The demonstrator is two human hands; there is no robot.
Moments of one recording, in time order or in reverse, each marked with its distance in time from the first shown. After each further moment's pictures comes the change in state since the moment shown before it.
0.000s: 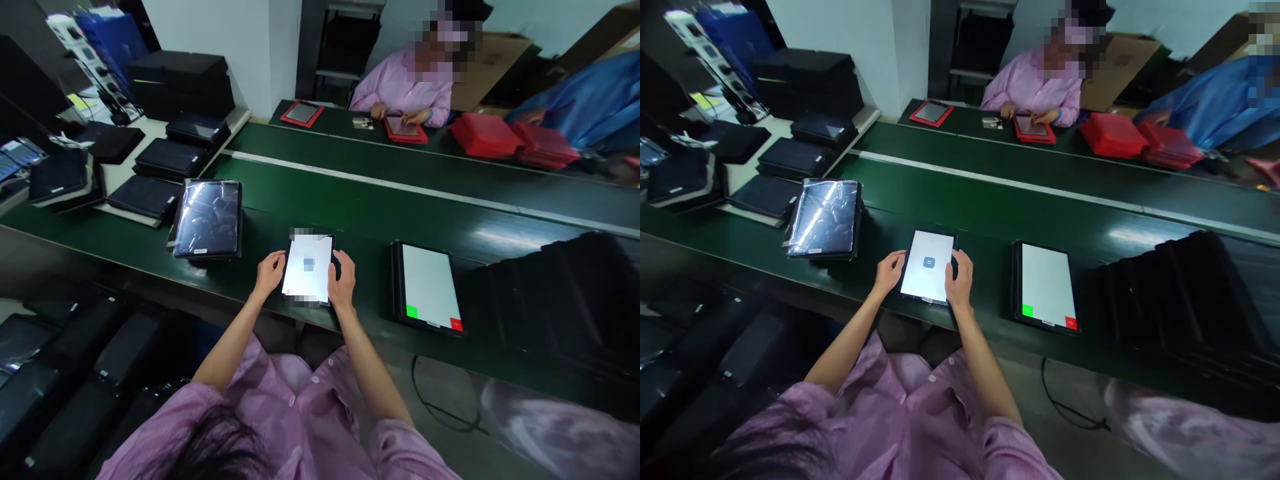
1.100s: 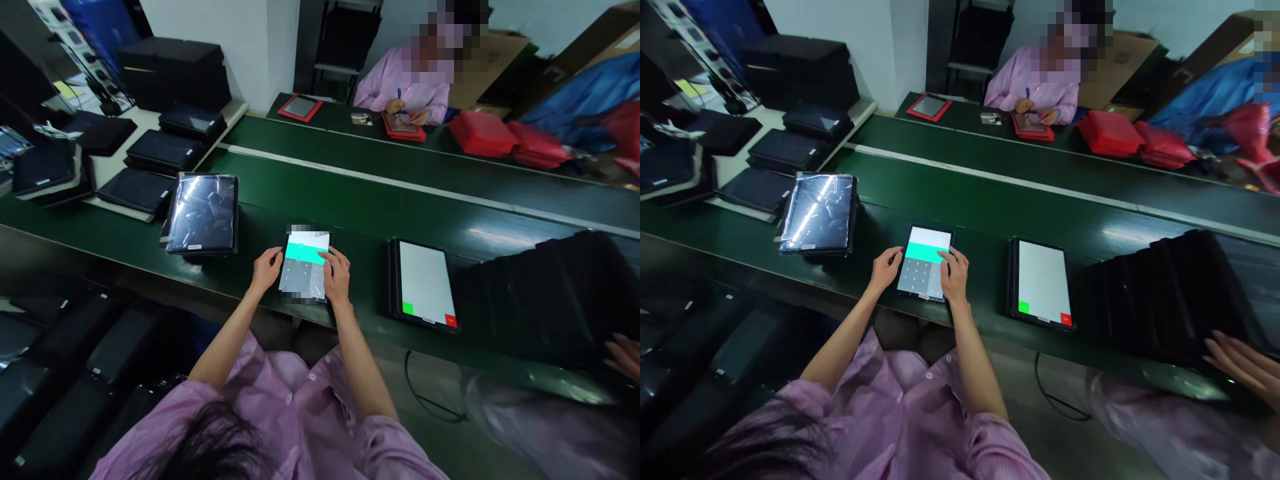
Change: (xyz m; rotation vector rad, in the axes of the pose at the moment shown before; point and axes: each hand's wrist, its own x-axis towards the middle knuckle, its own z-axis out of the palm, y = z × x) left_hand -0.001 -0.006 0.002 -0.014 0.005 -0.015; right_hand 0.007 -0.004 0.001 -0.077 -0.172 -0.010
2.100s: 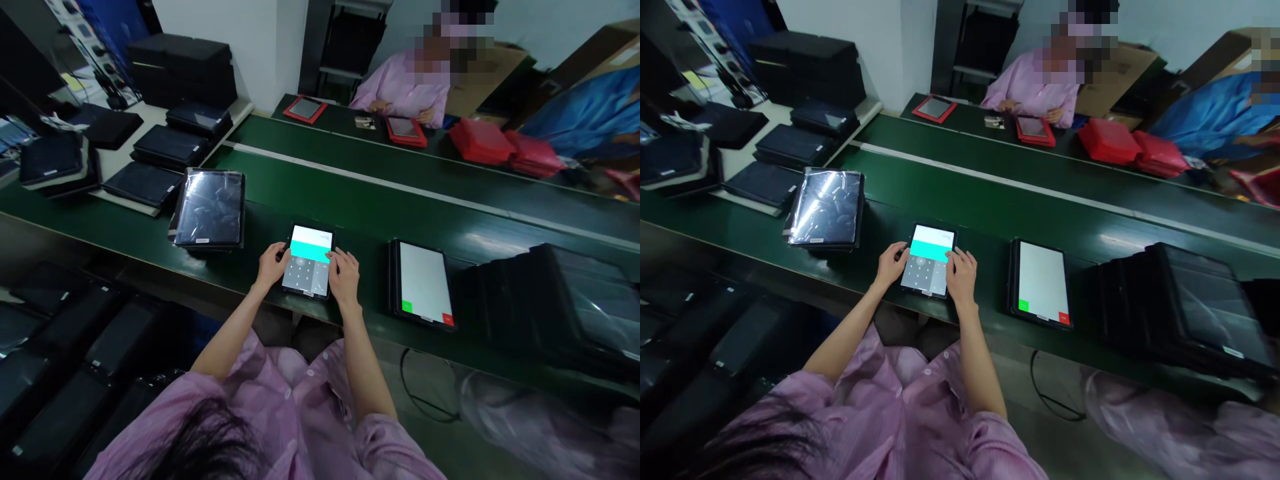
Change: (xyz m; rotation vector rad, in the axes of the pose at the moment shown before) left_hand 0.002 0.005 0.006 0.029 0.032 0.013; right_hand 0.003 -0.010 -0.018 -0.092 -0.009 -0.013
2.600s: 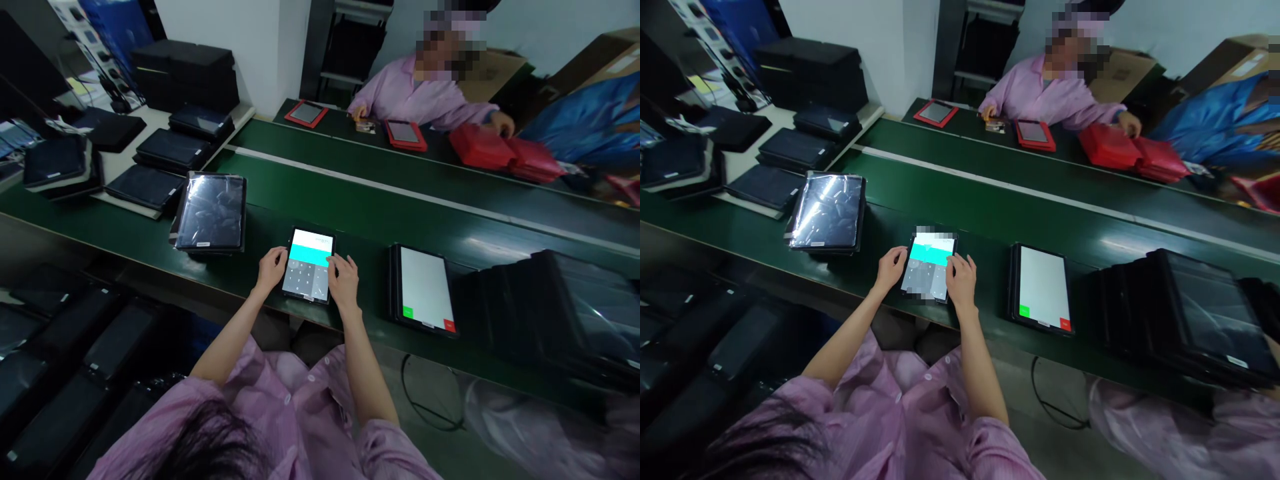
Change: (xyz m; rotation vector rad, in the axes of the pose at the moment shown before) left_hand 0.000 0.002 -0.003 -0.040 0.004 -0.022; right_hand 0.002 0.003 0.009 -0.042 0.001 -0.016
